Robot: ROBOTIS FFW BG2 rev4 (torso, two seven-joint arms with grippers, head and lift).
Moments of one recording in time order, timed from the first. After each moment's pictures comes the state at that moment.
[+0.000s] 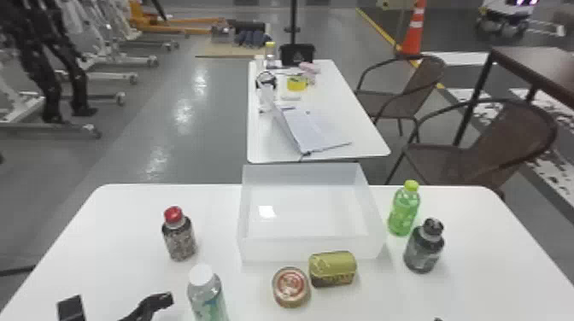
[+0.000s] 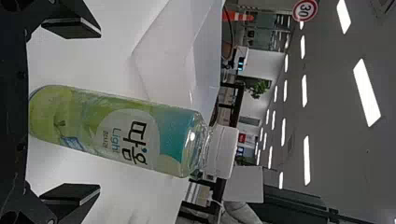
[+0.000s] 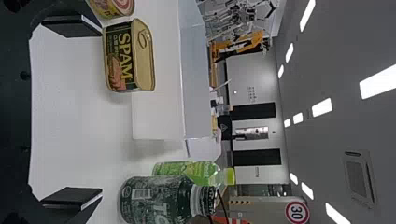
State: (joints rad) left arm 0.20 0.08 0.28 -1.47 0.10 -0.08 -1.17; right arm 0.46 -0.14 0.15 -1.65 -0.16 -0.30 0.02
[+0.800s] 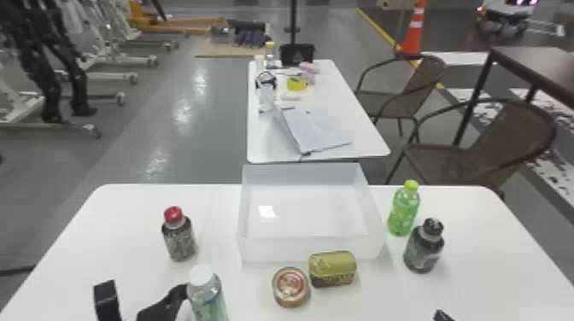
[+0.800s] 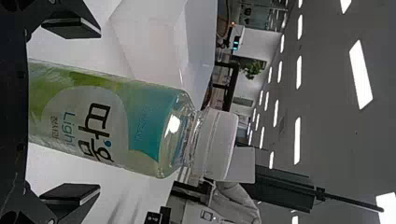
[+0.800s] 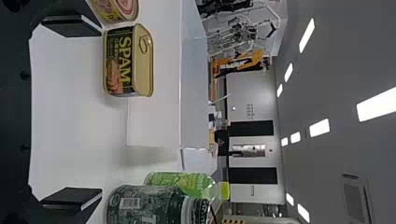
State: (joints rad) left arm 0.12 0.09 0.18 -1.37 0.13 -0.10 -1.18; right arm 0.44 0.00 -0.03 -1.62 -0.02 -0.29 0.29
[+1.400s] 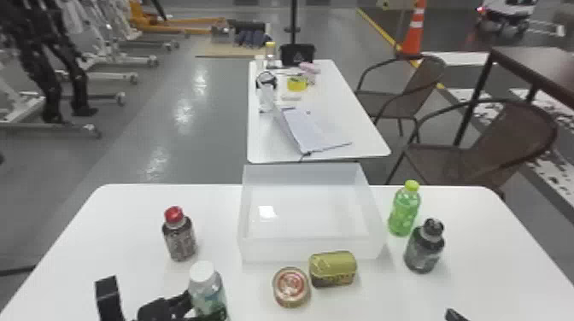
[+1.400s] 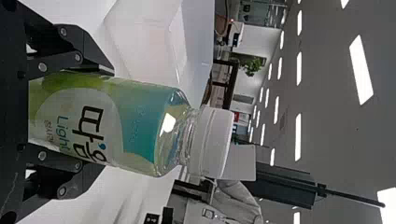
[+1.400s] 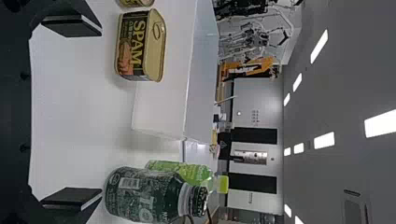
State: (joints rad) left arm 0.10 0.10 0.17 -1.35 0.12 -0.11 -1.18; right arm 0.43 0.00 -0.09 -1.61 0.04 -0.29 0.34
